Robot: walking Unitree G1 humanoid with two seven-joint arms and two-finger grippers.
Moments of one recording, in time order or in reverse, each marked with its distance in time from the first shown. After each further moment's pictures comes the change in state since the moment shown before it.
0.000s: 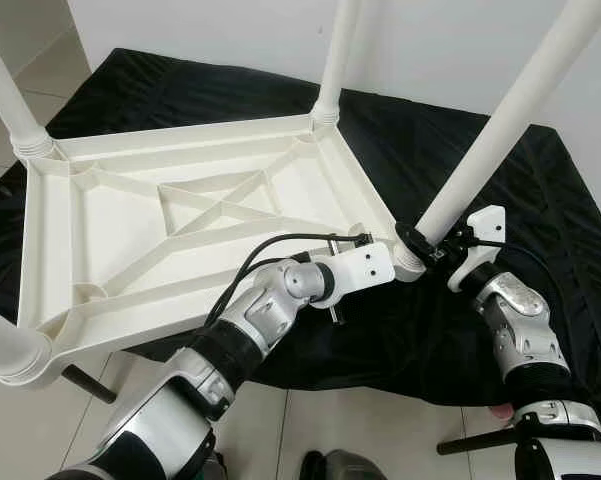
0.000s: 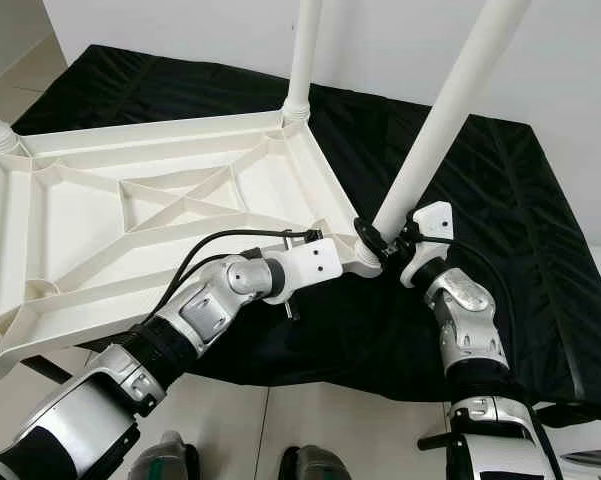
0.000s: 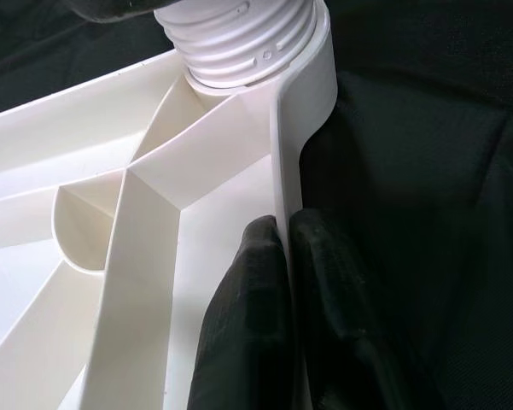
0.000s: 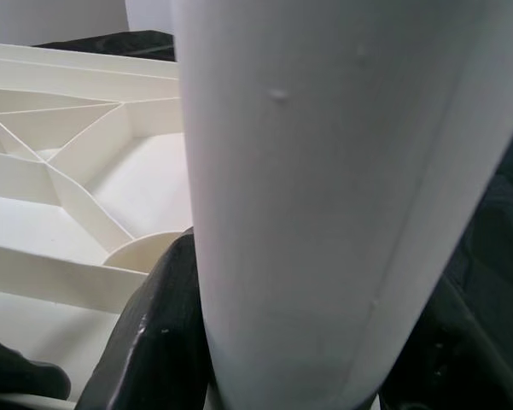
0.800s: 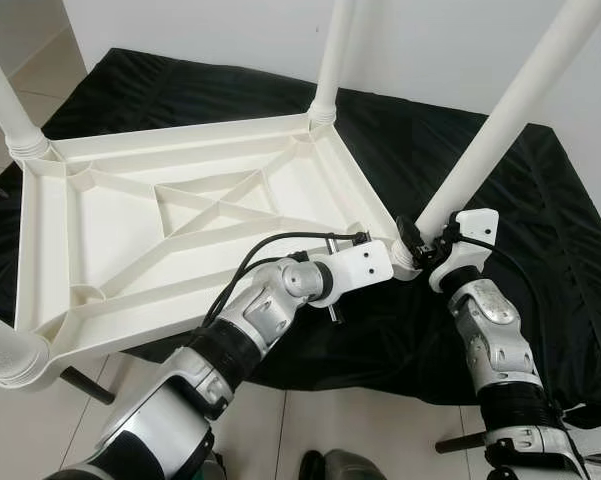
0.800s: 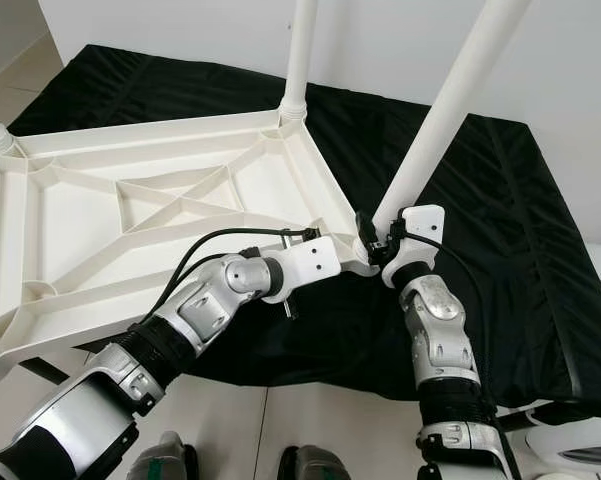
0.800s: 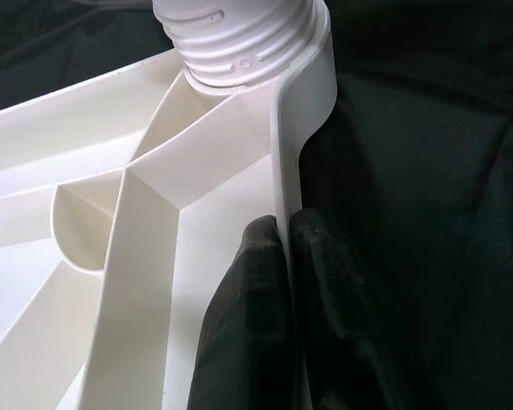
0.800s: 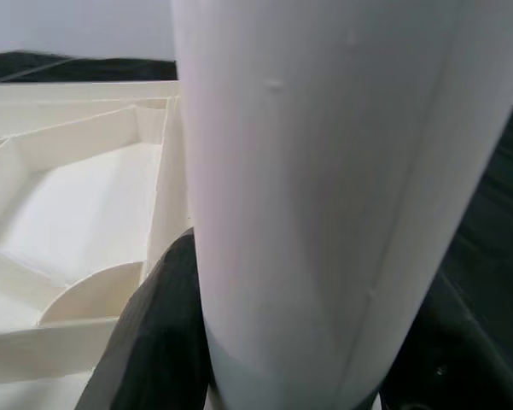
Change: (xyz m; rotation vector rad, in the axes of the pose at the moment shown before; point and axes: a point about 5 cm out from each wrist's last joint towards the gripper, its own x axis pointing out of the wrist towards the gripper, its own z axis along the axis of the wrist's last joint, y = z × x) left arm -0.001 0.001 -0.001 -0.015 0.004 0.003; right arm 0.006 0.028 0.005 0.098 -0.023 -0.342
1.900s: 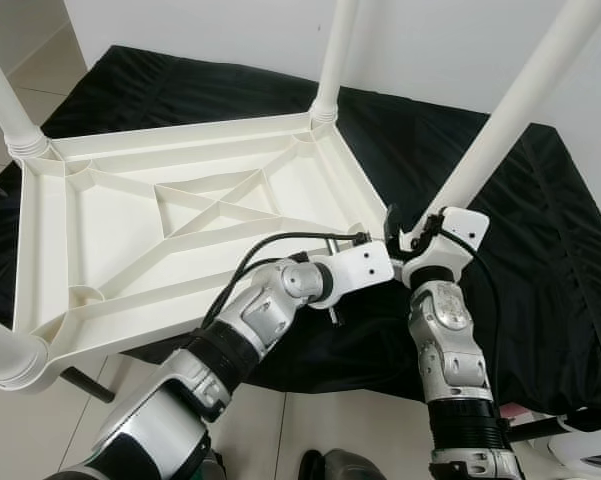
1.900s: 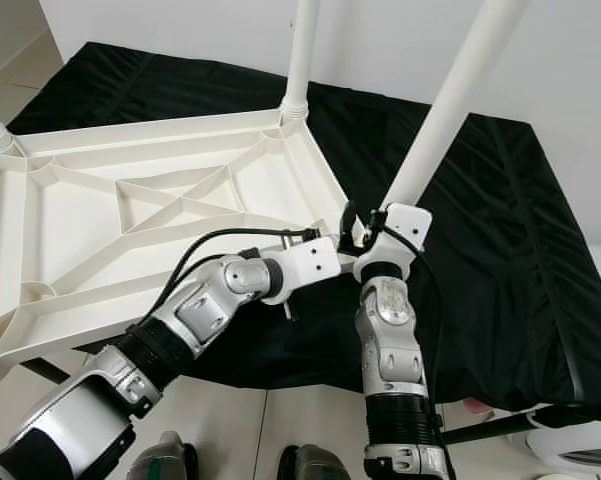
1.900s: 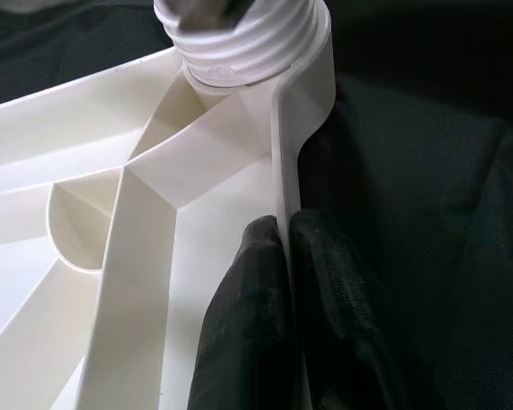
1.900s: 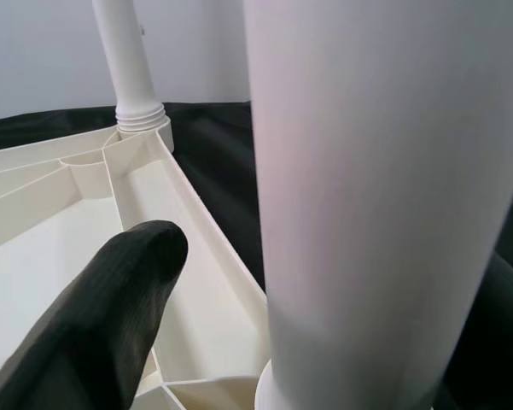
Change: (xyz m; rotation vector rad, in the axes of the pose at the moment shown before) left arm -0.002 -0.001 0.001 -0.010 -0.002 -0.001; right arm -0.003 0.037 0.013 0.096 -0.055 -0.262
